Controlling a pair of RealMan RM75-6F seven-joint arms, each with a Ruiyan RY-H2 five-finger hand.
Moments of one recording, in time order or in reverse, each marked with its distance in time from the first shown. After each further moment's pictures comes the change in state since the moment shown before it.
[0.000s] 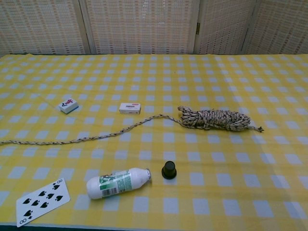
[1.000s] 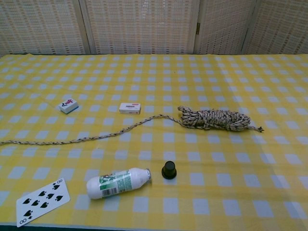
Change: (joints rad) left arm -0.006 -0.006 -0.006 0.003 -0.029 -0.021 0.009; right arm -0.143 0.023 -0.029 0.039 -0.034 0.229 -0.011
